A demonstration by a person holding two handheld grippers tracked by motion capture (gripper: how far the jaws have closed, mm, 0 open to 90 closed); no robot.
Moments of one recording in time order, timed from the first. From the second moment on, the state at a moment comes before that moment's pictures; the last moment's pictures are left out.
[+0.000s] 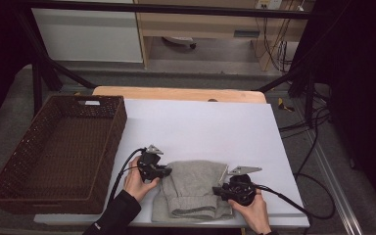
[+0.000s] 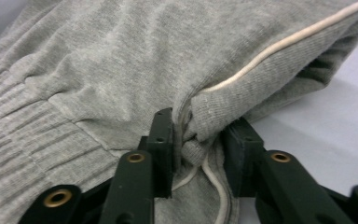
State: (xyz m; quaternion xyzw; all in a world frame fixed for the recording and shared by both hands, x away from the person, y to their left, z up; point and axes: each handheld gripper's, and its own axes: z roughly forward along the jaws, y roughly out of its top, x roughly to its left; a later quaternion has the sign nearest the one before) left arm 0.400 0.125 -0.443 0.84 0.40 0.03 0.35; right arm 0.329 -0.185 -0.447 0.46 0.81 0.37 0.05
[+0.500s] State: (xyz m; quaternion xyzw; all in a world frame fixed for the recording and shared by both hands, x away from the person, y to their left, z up) left arm 0.400 0.132 -0.439 0.84 0.41 0.02 0.37; right arm 0.330 -0.188 -0.446 0.45 0.81 0.37 0.05
